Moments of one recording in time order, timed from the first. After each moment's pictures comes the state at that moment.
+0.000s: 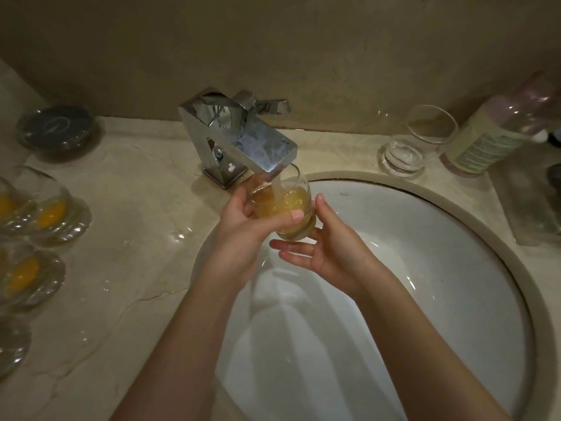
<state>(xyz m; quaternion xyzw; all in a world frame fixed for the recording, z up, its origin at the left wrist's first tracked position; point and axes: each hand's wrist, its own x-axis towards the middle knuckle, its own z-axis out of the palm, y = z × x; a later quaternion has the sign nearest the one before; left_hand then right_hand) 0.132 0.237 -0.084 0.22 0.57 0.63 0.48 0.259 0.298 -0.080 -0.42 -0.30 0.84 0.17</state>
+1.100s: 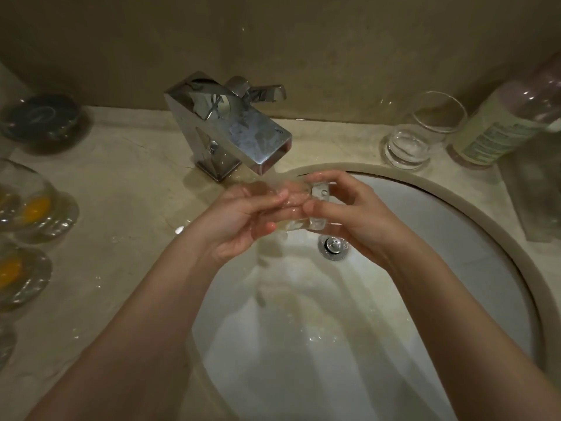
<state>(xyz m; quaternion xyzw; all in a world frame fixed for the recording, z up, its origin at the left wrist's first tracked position) 0.117 0.253 -0.059 0.15 0.52 0.54 0.65 0.278 0.338 -0.077 -0.40 -0.53 0.72 0.19</state>
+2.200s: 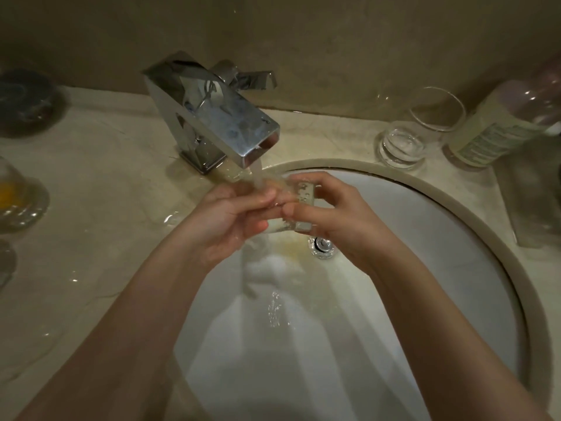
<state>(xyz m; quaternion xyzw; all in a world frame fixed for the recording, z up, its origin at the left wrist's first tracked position) 0.126 0.252 -0.069 0.13 0.53 0.57 0.61 0.275 0.332 -0.078 -0.42 -0.56 0.69 0.18</state>
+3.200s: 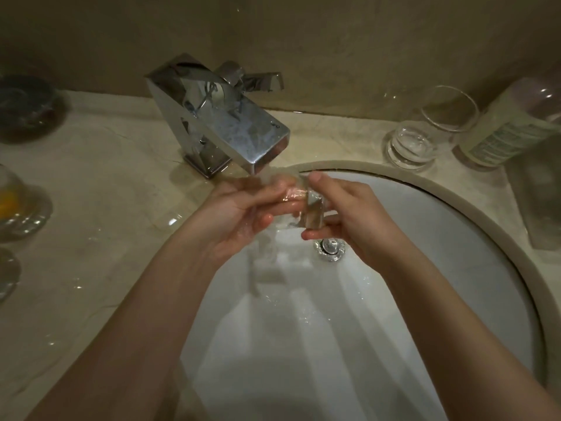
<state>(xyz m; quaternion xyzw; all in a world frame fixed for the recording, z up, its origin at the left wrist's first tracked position) 0.124 0.261 -0.061 0.13 0.53 0.57 0.61 0.269 0.339 -0.075 -0.47 -0.52 0.69 0.18</state>
